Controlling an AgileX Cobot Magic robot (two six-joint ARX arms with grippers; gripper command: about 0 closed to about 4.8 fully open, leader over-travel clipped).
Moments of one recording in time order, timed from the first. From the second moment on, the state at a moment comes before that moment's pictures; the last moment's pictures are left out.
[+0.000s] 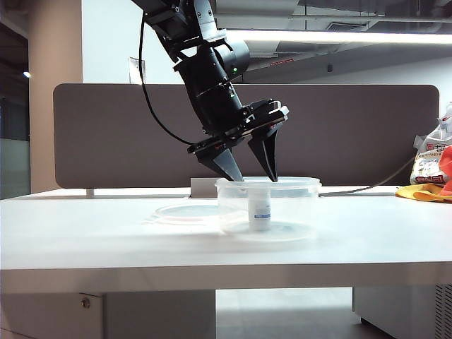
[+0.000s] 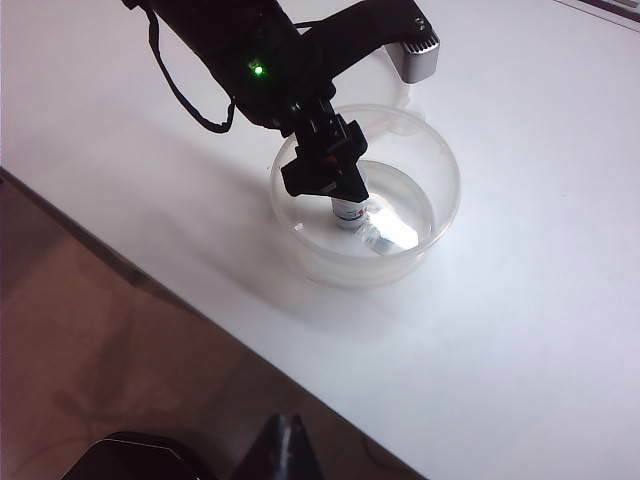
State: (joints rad) left arm -0.60 2.24 2.04 -0.84 0.25 -0.01; right arm 0.39 0.98 1.25 -0.93 -0.24 -0.11
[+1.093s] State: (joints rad) left arm -0.62 2.26 2.04 -0.83 0.22 0.01; right arm 0.39 0.98 1.25 -0.93 -0.24 -0.11
